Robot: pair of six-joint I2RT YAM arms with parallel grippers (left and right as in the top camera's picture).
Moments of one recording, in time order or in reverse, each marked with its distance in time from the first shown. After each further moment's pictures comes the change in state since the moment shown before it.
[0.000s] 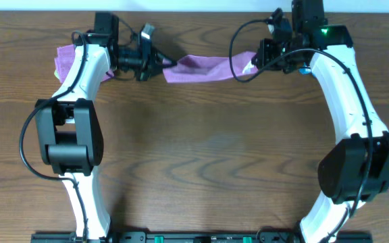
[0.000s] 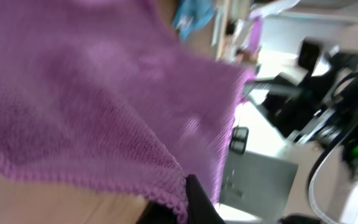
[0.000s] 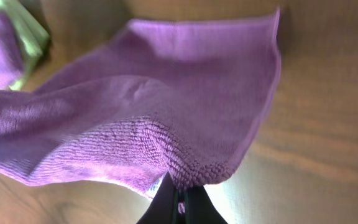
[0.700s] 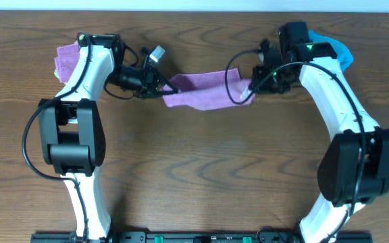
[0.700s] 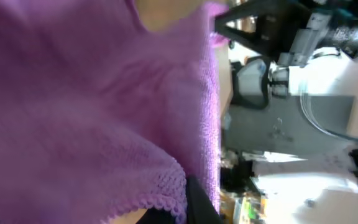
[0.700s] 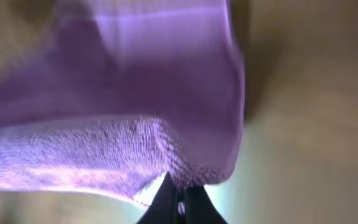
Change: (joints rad) left arm -0.022 0.000 -0.023 -0.254 -0.057 0.566; right arm 0.022 -0.029 -0.222 0.153 0.039 -0.094
